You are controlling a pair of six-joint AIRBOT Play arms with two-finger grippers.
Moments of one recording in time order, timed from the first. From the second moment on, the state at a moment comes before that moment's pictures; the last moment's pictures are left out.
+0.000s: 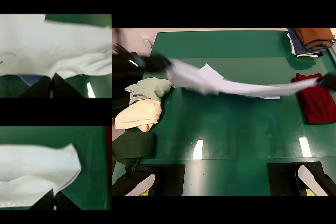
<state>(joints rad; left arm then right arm) -0.11 -0.94 1.41 1.03 -1.03 -1.46 -0.47 -0.87 1.19 -0.99 1.24 1.27</state>
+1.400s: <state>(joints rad) -0.11 -1.52 1.53 1.30 -0.99 -1.58 -0.17 -1.53 1.66 -1.33 1.41 1.45</state>
